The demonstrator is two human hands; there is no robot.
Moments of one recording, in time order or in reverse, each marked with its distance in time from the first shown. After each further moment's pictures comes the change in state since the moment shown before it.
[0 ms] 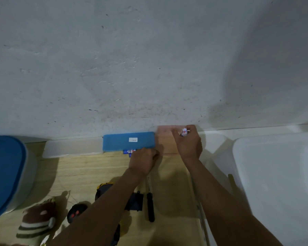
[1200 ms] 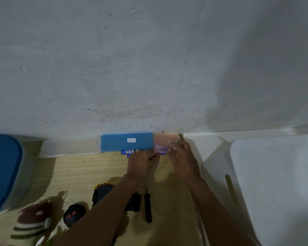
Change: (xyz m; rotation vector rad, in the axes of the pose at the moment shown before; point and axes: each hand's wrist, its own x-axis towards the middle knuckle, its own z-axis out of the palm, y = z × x) left_hand -0.008 -0.004 0.022 -0.272 0.218 -0.028; right_hand -0.031 0.054 -0.003 -0.204 -0.276 -0.372
